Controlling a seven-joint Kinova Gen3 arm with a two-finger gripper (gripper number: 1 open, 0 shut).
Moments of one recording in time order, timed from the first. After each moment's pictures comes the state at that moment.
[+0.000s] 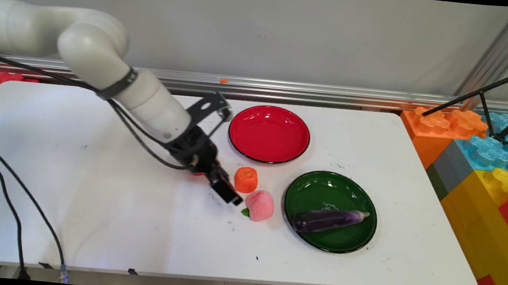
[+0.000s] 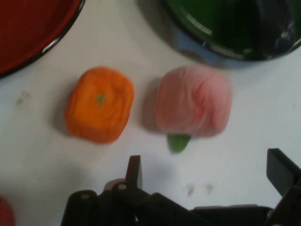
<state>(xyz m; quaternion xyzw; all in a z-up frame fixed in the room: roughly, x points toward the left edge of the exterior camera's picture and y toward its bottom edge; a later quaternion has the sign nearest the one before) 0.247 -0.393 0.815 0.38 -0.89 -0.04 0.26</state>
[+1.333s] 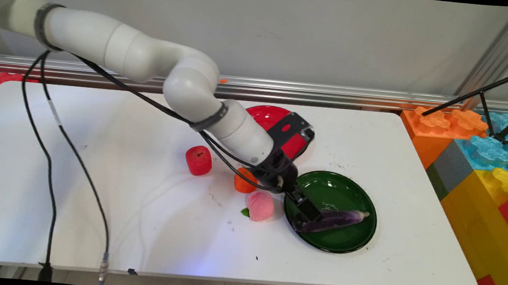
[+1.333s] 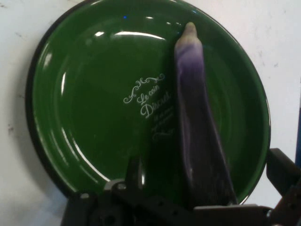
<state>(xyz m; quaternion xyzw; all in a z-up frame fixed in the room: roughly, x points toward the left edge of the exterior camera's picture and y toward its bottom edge) 0.110 -0.433 0.773 0.35 -0.87 -0.06 0.33</state>
